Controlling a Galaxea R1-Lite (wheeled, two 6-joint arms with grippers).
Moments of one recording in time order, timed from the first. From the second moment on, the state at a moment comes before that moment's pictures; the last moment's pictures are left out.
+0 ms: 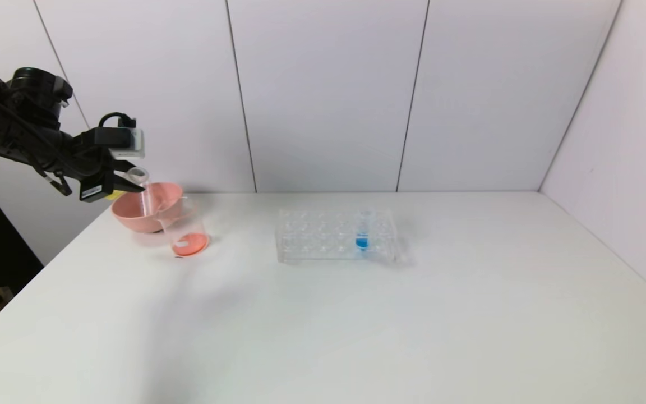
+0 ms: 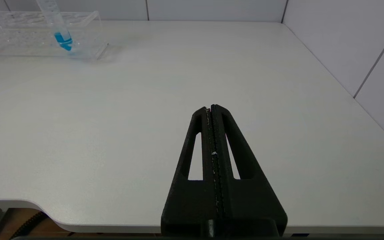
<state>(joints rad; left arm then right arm) 0.20 2.09 -2.00 0.73 -0.44 1.46 0.00 0.00 0.00 0.00 0.00 0.00</state>
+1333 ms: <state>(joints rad) 0.15 2.09 -2.01 0.76 -0.21 1.43 0.00 0.00 0.00 0.00 0.00 0.00</state>
